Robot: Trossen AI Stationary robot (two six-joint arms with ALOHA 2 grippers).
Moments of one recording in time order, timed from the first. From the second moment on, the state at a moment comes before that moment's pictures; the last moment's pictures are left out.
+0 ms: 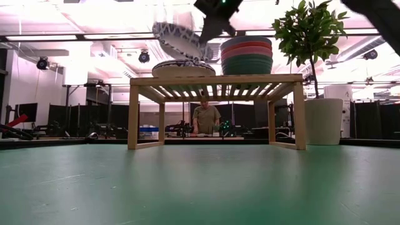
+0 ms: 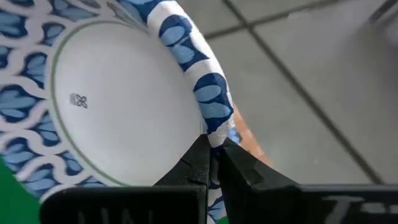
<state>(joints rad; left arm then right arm) -0.53 1.14 1.14 -0.39 -0.89 0.03 -0.43 1.97 2.31 -1.01 0.10 -0.03</state>
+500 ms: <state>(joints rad) -0.53 1.13 1.14 -0.43 -0.91 0.02 -0.49 2.06 2.35 -1.04 0.09 -0.04</state>
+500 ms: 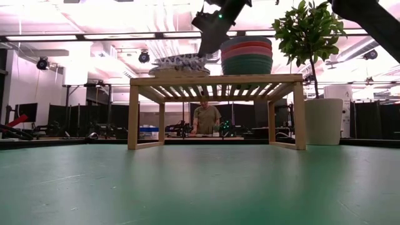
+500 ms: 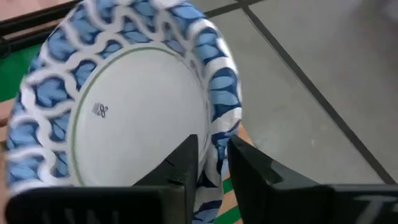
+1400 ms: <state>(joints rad) -0.55 1.06 0.92 -0.40 -0.83 -0.10 -0.28 1.65 2.04 -0.96 -0.26 -0.16</state>
